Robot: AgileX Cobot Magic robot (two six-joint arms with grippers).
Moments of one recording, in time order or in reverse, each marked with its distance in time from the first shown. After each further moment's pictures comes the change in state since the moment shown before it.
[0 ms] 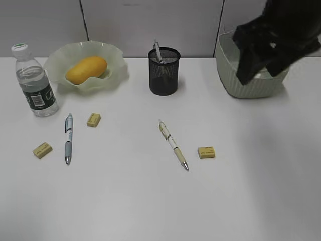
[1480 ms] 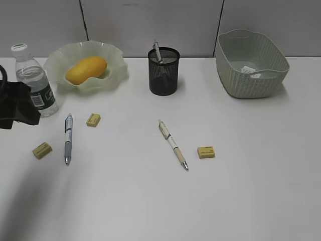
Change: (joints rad) left arm 0.000 0.839 -0.217 -0.129 -0.405 0.000; right arm 0.000 -1.221 0.882 -0.051 -0.183 0.007
